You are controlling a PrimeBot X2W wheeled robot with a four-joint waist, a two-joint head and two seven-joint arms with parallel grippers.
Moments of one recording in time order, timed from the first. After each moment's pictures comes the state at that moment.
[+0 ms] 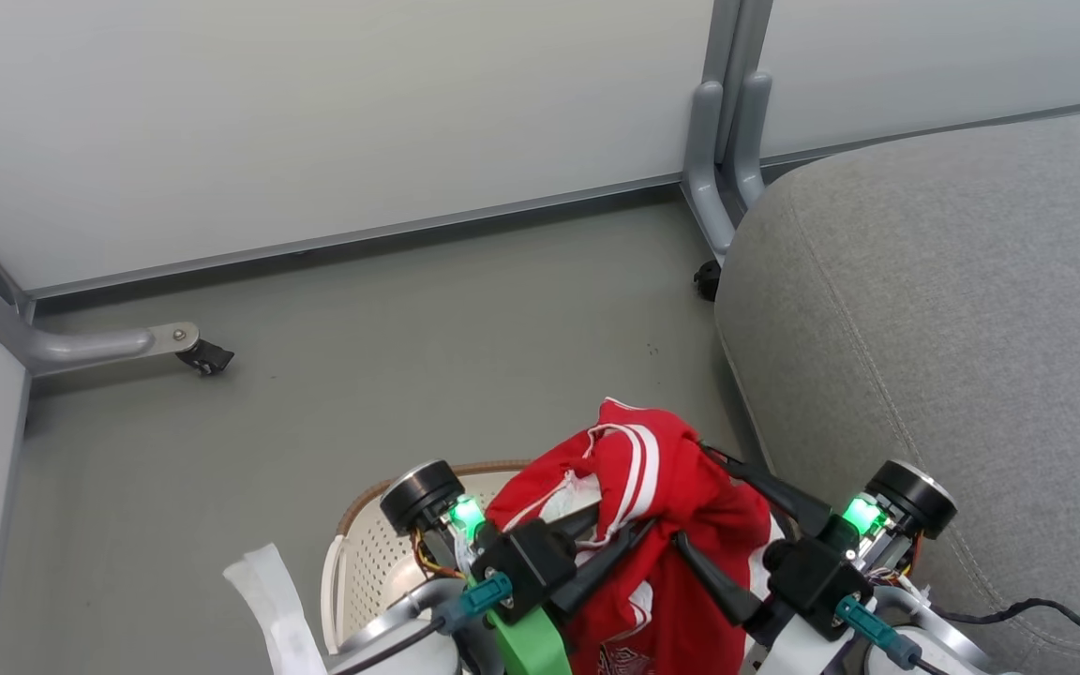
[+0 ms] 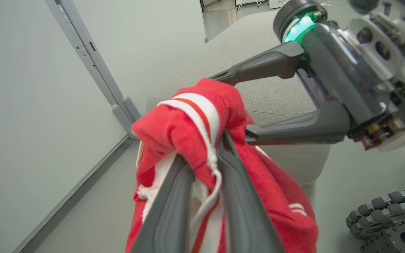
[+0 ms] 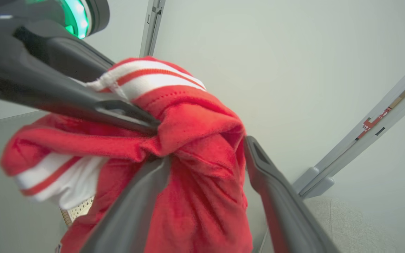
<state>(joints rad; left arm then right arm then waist) -0.47 0.30 -1.08 0.20 -0.40 -0.12 -0.17 -0.18 -0.30 0.56 0.09 -0.03 0.13 -0.26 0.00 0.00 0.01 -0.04</state>
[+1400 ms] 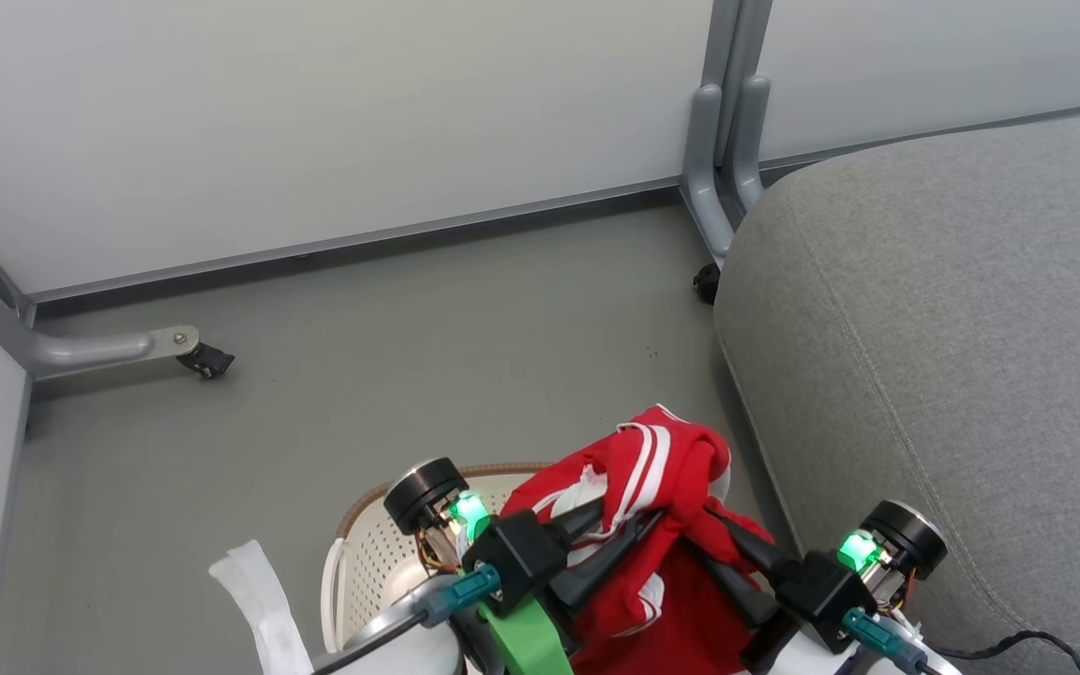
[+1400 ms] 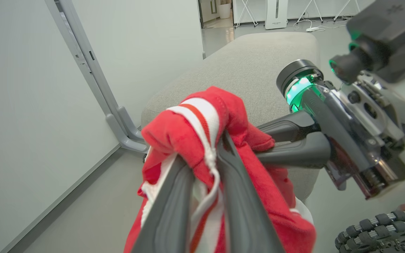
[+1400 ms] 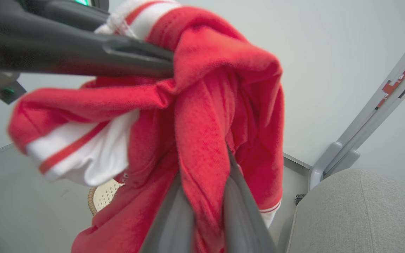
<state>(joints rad) -0.48 0.30 -1.07 0.19 -0.47 -0.09 -0.22 -0.13 -0.26 0.53 0.15 0.06 0.13 -0.27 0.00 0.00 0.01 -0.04</state>
